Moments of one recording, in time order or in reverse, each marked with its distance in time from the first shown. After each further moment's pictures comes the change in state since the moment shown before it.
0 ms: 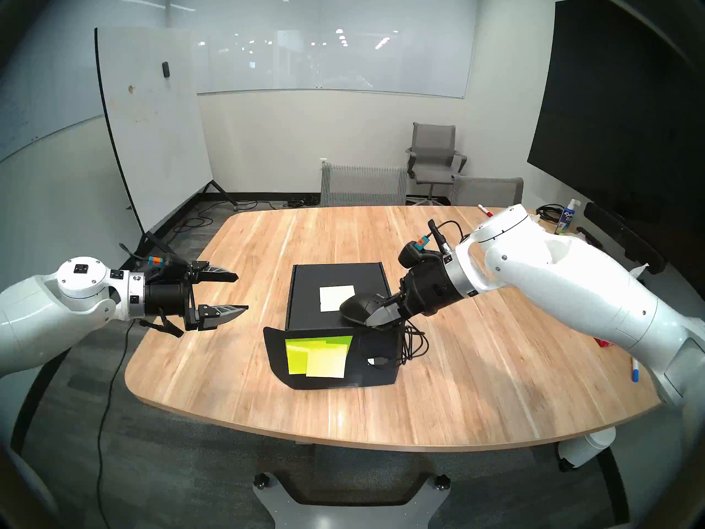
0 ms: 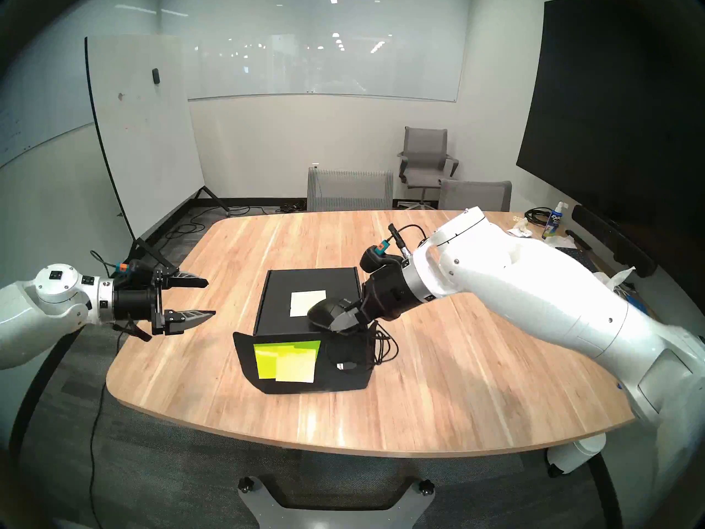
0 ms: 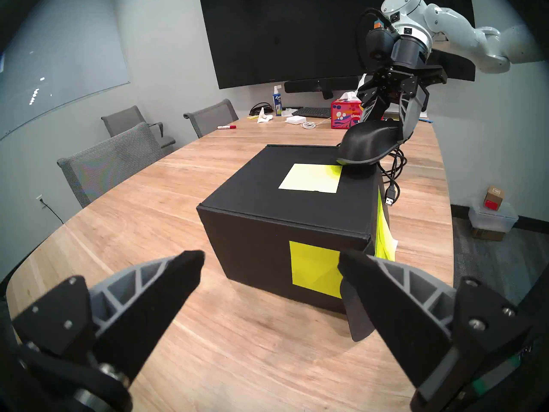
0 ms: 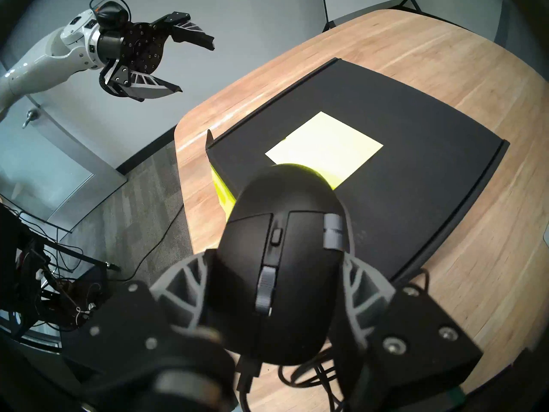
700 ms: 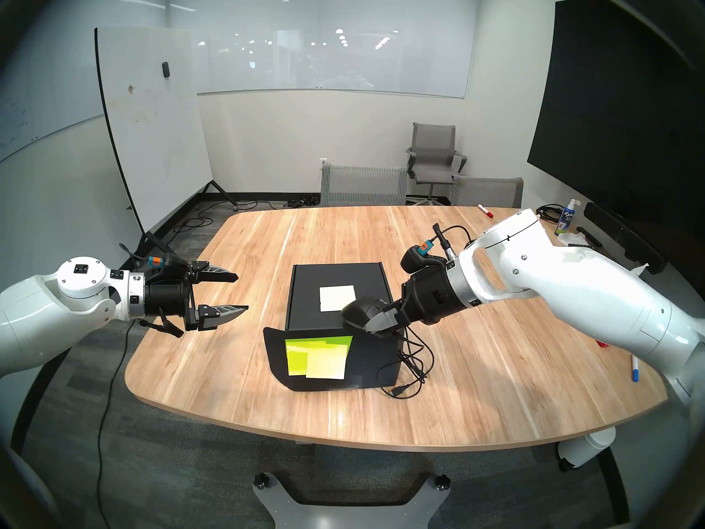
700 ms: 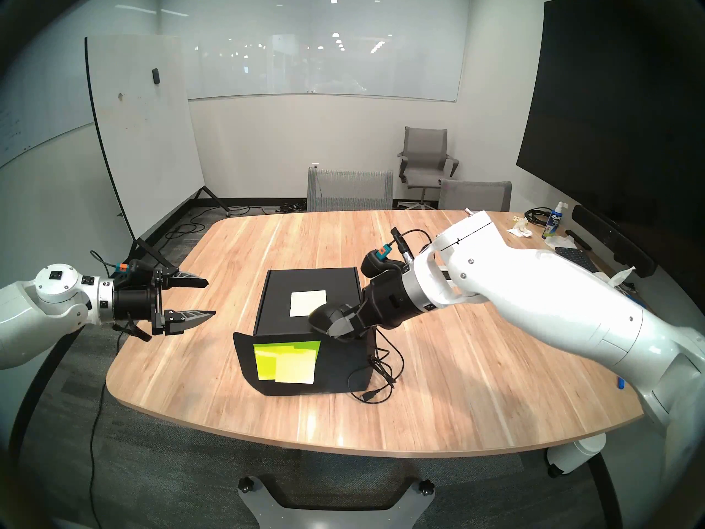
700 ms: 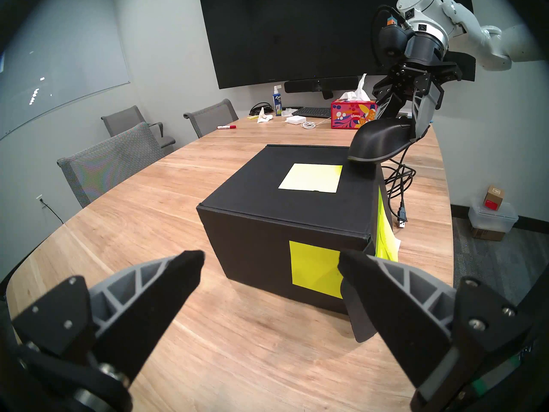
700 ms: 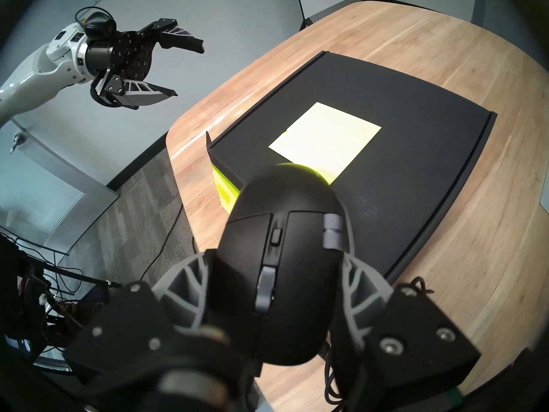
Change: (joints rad) left arm -0.002 0.000 0.003 0.000 0.000 -0.001 0.000; right arm -0.005 0.062 -0.015 -0.130 0.292 0.000 -0.328
